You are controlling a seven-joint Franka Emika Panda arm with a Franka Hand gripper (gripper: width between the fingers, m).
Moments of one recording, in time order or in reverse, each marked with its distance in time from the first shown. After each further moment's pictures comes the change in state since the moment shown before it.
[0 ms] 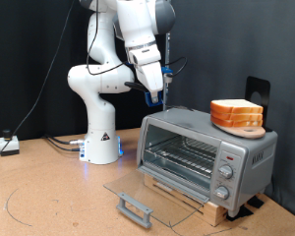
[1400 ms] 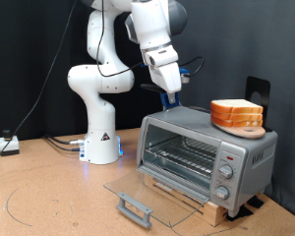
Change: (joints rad) arm 0.008 0.060 0.100 0.043 0.089 0.077 0.034
